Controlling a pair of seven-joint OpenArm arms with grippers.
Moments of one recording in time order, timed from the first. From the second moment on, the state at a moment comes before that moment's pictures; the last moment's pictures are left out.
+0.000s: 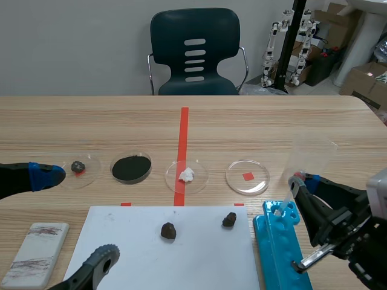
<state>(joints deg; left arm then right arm) 58.7 -30.7 -8.9 124.3 -8.2 -32.1 -18.7 -31.6 23.8 -2.4 85.2 2.5 20.3 42.2</state>
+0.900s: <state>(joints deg) 58.7 -30.7 -8.9 124.3 -8.2 -32.1 -18.7 -55.2 23.9 8.1 120.5 2.4 20.4 31.8</state>
